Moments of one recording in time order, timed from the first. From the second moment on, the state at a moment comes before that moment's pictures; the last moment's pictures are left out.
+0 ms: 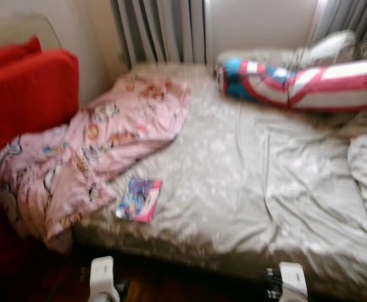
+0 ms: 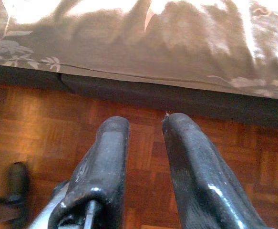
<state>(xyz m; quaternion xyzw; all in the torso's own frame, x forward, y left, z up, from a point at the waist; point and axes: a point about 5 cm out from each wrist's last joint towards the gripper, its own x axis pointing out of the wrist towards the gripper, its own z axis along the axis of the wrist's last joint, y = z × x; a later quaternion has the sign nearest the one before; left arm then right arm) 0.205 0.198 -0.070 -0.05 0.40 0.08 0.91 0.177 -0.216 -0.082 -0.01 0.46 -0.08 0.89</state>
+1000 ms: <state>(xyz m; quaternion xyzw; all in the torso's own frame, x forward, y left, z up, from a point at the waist) 0.203 0.201 -0.071 -0.05 0.41 0.08 0.91 0.180 -0.213 -0.082 -0.01 0.45 -0.07 0.89</state>
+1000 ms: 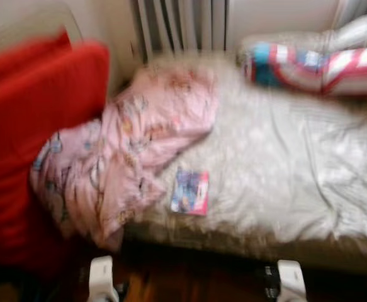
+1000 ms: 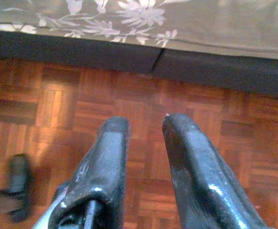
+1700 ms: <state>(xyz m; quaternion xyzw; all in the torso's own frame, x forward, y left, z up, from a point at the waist) 0.199 0.214 -0.070 -0.04 0.41 0.09 0.91 0.182 -0.194 -0.083 0.00 0.45 -0.05 0.89</state>
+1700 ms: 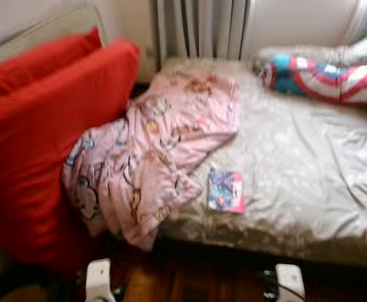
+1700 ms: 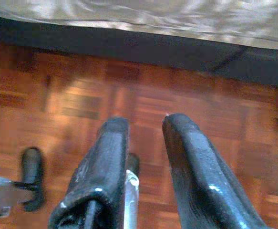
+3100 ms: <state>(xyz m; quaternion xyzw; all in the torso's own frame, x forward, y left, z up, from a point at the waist) 0.204 0.206 -0.070 -0.04 0.40 0.08 0.91 0.180 -0.202 -0.083 -0.01 0.46 -0.06 0.89</state>
